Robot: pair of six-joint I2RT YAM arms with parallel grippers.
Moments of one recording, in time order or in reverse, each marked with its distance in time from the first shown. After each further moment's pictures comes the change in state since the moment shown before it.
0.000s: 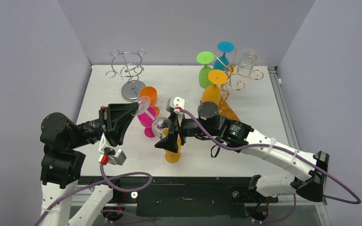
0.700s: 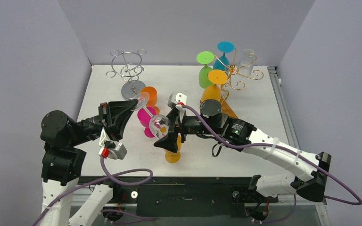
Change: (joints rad) left arm 0.002 0.023 0.006 0.043 -0.041 -0.087; right arm 0.005 -0.046 0.026 -0.019 0.069 0.024
